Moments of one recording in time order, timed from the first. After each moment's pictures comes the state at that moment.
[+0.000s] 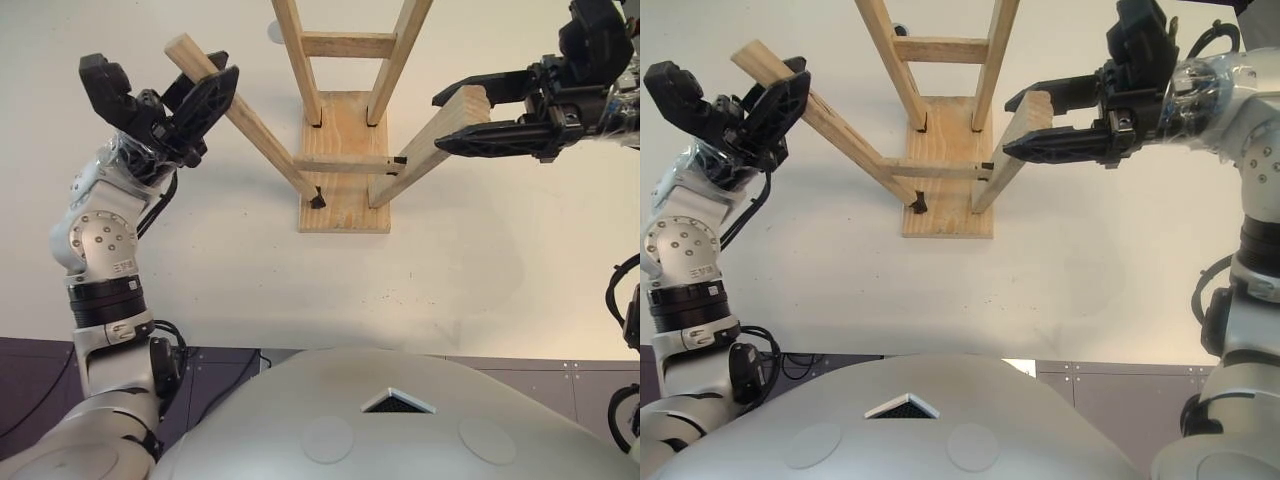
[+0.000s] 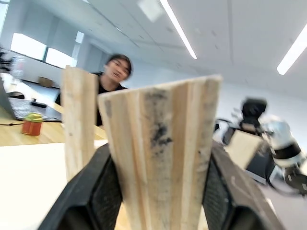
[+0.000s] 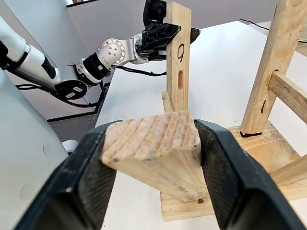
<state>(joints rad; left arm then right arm) -0.14 0.51 0.22 -0.06 -0.91 0.47 -1.01 -0.51 -0.84 0.02 -0.19 0.77 0.87 1.28</state>
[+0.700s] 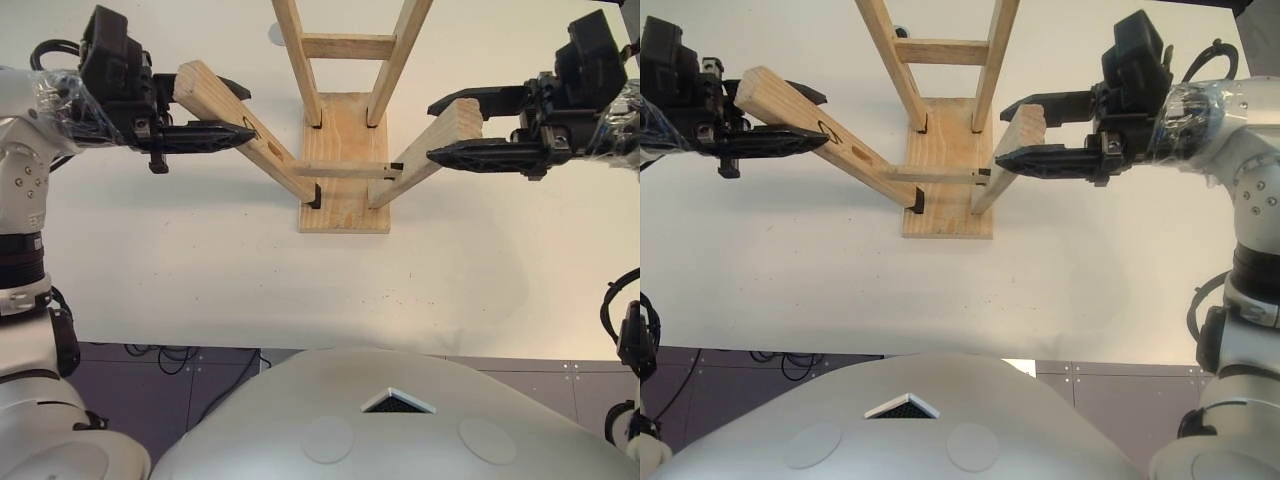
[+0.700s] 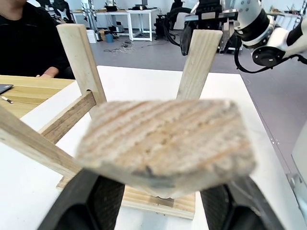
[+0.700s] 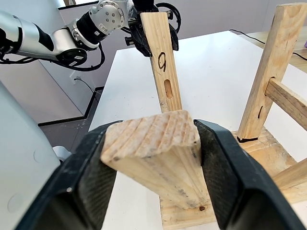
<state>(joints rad) -0.40 0.92 -0.02 -0.08 -0.70 0.48 -1.32 -0.39 -0.82 -0.03 -0.33 0.83 0.84 1.16</state>
